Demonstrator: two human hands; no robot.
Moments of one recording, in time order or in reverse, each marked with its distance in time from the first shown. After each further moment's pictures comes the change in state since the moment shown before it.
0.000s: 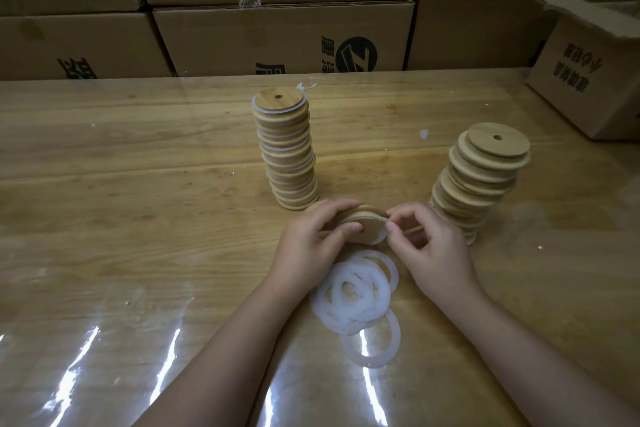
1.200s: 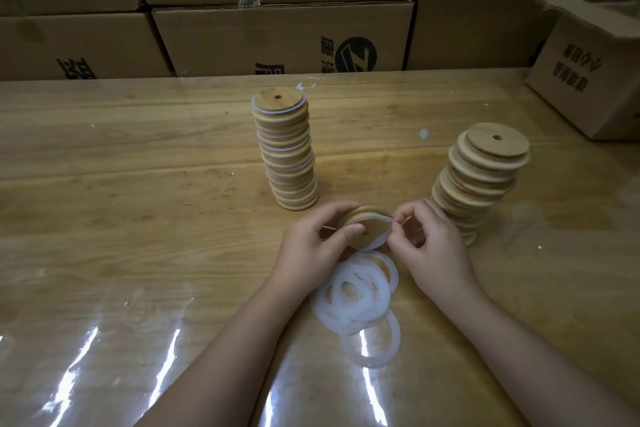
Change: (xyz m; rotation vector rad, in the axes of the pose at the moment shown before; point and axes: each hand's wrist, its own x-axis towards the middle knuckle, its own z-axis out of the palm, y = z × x) left_hand -0.002 -0.003 0.004 -0.097 -0.019 -0.105; right_hand 0.001 0.001 -0.001 -0.074 -0.031 0.060
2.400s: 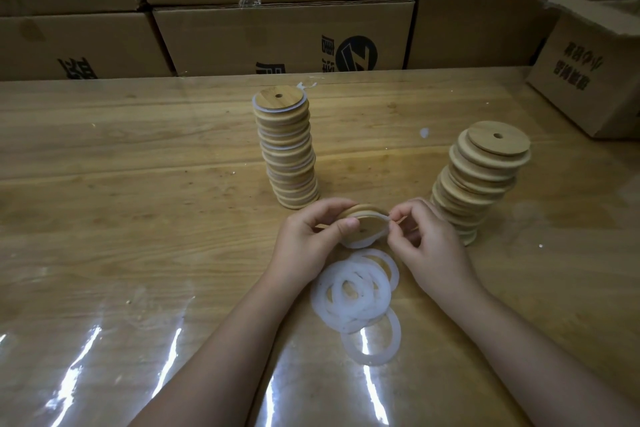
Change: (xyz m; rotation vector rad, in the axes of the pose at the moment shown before) left_hand 0.002 0.008 -0.006 -0.202 0.014 -0.124; right_hand 0.002 0.005 0.002 0.009 -0.037 -0.059
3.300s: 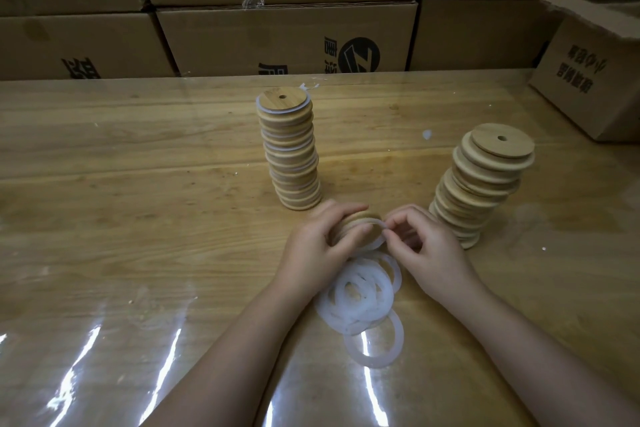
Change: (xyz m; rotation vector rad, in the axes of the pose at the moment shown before) left_hand -0.004 -0.002 0.005 0.280 -0.029 0.188; right_hand 0.001 -0.003 -0.001 0.098 -0.120 0.030
